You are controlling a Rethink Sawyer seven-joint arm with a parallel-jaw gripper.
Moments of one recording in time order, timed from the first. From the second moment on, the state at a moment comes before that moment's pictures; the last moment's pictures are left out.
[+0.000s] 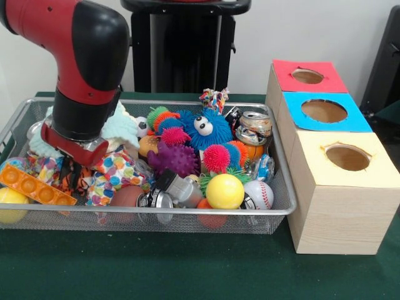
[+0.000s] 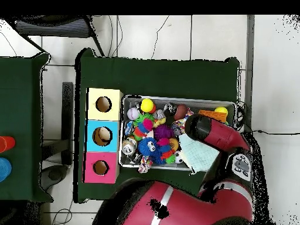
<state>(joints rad) -0.32 -0.27 -0.32 1.38 0.11 0.33 1.75</state>
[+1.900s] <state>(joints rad) -0.01 -0.85 -0.31 1.74 0.24 0.36 1.80</state>
